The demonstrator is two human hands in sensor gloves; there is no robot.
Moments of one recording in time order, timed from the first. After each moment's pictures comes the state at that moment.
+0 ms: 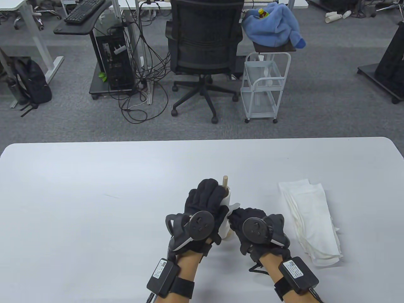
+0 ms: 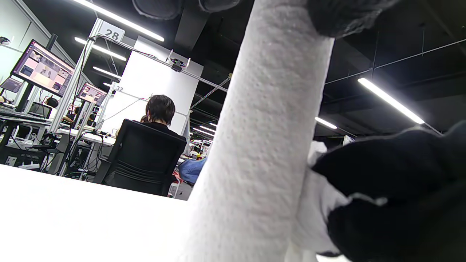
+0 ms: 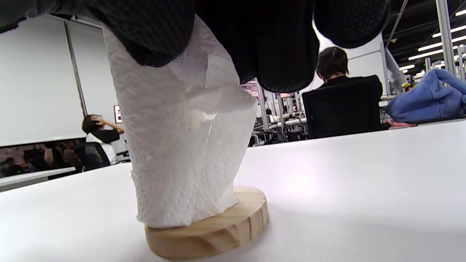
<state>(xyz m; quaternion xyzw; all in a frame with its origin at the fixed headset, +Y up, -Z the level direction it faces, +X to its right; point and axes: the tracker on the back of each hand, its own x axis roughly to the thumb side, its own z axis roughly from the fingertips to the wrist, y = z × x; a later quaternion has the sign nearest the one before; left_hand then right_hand) -0.063 -0.668 -0.367 0.17 -0.17 0.18 0.95 0.125 -0.725 -0.386 0.26 -0.09 0.95 0.14</state>
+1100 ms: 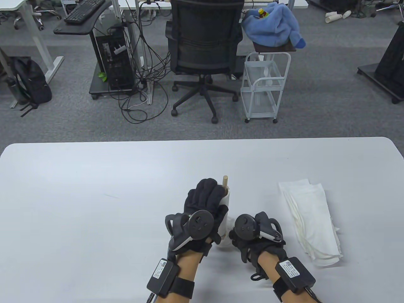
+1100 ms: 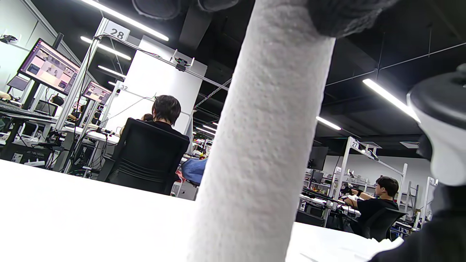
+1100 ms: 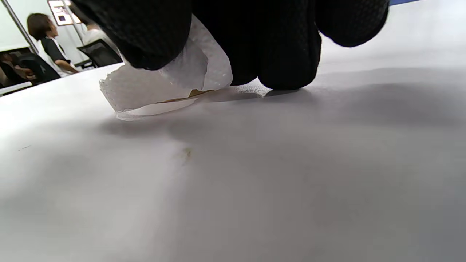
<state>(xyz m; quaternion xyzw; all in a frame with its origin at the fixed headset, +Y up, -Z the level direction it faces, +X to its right) -0.065 -0.668 -0.368 0.17 -0.16 0.19 0.95 0.122 -0.763 -0.396 0.22 0.13 0.96 0.09</state>
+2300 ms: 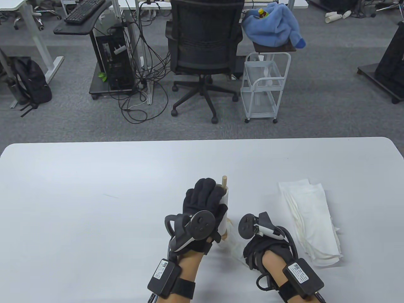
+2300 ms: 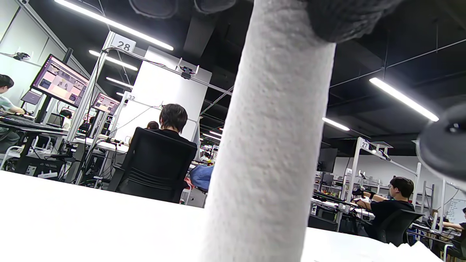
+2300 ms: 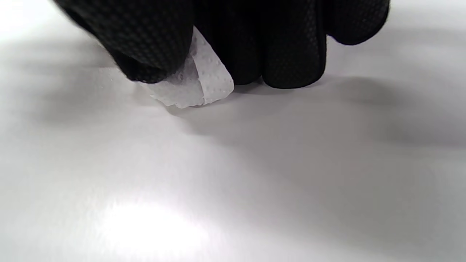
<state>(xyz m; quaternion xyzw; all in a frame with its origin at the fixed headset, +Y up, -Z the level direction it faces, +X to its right) -0.063 -0.666 -0.367 0.18 -0.15 0.17 0.96 0.139 -0.765 -0.377 0.10 0.37 0.92 0.03</state>
